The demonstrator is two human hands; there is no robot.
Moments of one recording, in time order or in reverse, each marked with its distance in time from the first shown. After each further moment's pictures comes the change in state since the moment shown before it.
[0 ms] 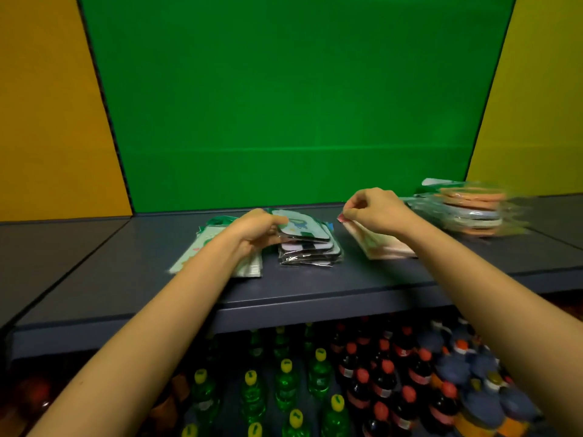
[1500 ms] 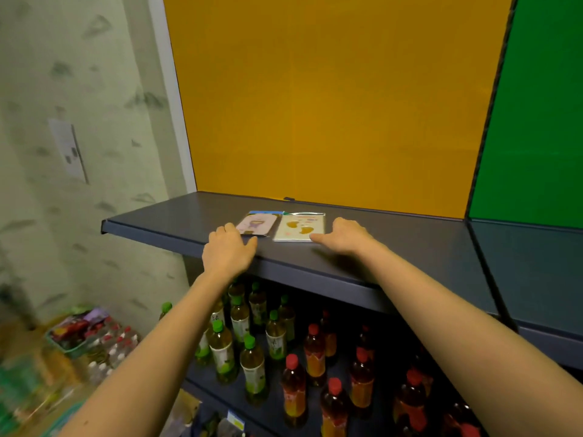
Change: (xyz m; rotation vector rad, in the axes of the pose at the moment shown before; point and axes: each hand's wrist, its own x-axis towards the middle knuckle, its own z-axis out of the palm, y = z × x) left_hand -0.297 -0.037 -0.565 1.195 1.191 -0.123; right_hand -0.063 -0.562 0.319 0.026 -0.489 -0.345
